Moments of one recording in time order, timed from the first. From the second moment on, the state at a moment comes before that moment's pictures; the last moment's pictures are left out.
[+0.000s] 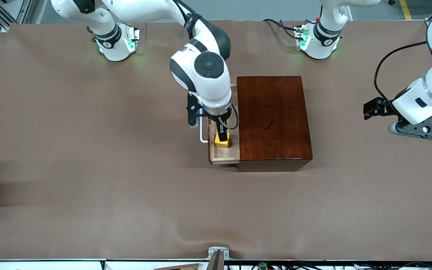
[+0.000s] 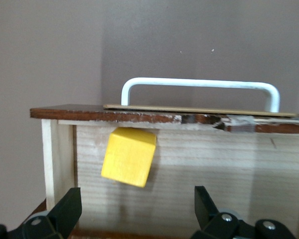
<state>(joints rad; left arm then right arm) -0.19 0.16 0.07 -1.48 0.03 1.56 0.09 0.77 0.69 0.01 -1.19 0.02 1.98 2.28</state>
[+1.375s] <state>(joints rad) -0.19 0.16 0.07 -1.49 0.03 1.56 0.09 0.78 0.79 -0.02 -1.18 0.02 2.05 2.29</state>
